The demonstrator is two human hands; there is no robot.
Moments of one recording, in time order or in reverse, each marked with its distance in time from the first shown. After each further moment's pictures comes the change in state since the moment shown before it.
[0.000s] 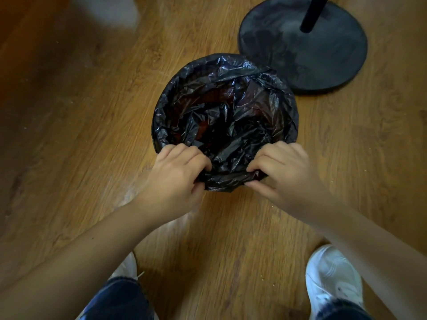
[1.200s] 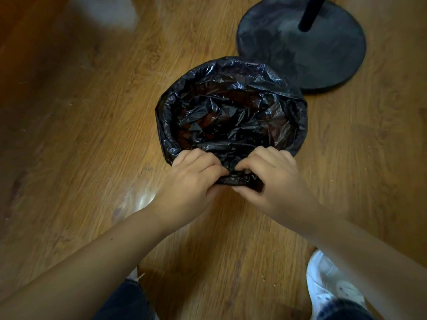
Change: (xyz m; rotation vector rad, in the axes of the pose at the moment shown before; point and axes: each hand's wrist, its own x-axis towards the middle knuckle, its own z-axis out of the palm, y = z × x) left_hand 0.005 0.013 0.012 -0.034 0.040 0.120; right_hand 0.001 -0.020 0.005 0.135 -0.006 0.098
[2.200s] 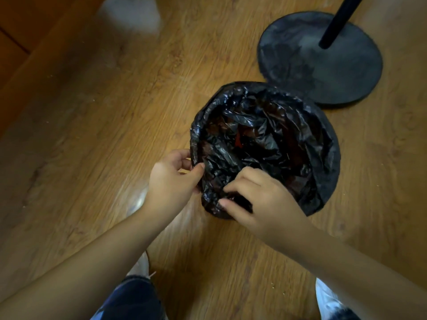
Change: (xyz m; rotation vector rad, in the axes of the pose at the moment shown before) left_hand -0.026 -0.032 -0.013 -0.788 0.313 -0.854; right_hand 0.010 -0.053 0.014 0.124 -0.139 -0.016
